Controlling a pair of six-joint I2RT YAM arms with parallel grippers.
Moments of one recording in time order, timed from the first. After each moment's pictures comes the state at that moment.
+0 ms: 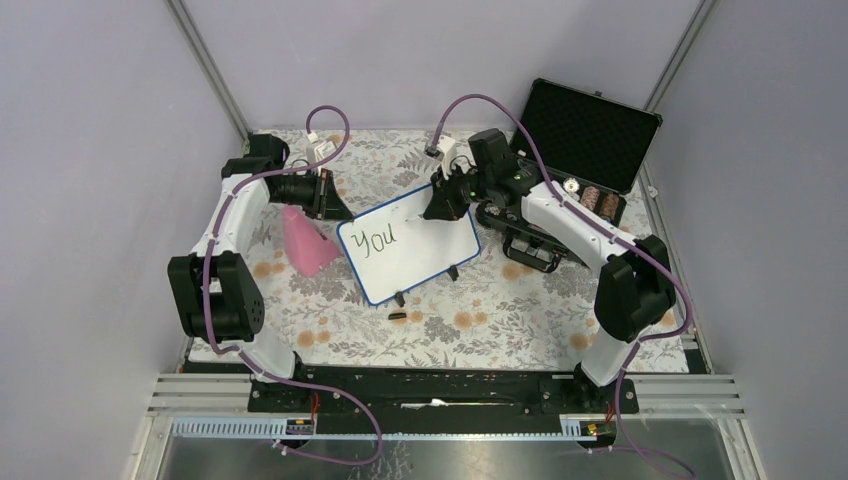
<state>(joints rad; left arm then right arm) 0.06 1.64 1.42 -0.98 0.99 0.39 0.56 1.74 1.48 -0.42 -0.65 -0.12</state>
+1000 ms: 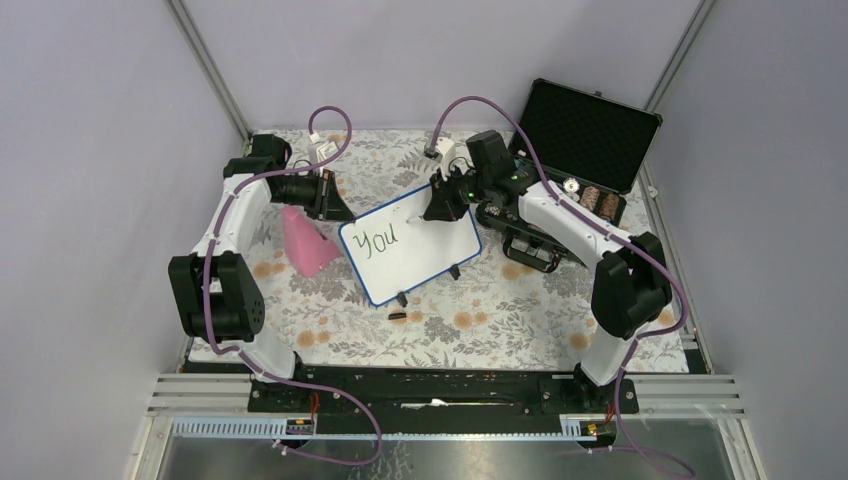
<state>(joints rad) 0.05 1.64 1.42 -0.99 0.99 0.39 0.56 1.76 1.48 -0.42 -0.63 -0.12</state>
